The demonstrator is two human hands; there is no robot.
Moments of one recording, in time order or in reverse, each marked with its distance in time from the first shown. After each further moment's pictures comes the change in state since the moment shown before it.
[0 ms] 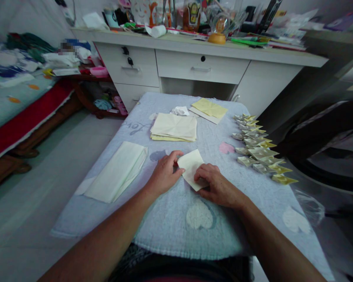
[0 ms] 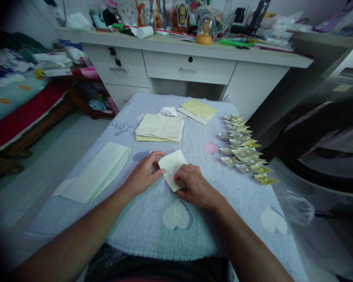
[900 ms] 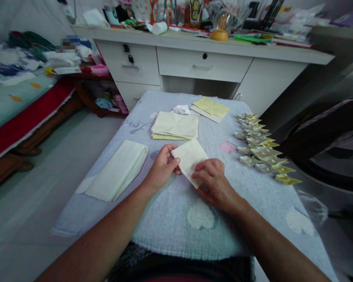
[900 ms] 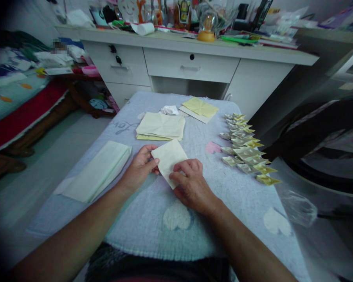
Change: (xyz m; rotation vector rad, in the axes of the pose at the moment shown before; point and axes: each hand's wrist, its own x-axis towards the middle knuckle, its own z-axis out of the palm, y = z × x) left_hand 0.004 0.008 -0.001 -0.736 0.095 -0.228; right_hand 0.000 -0.004 0.011 -0.162 0.242 -0.155
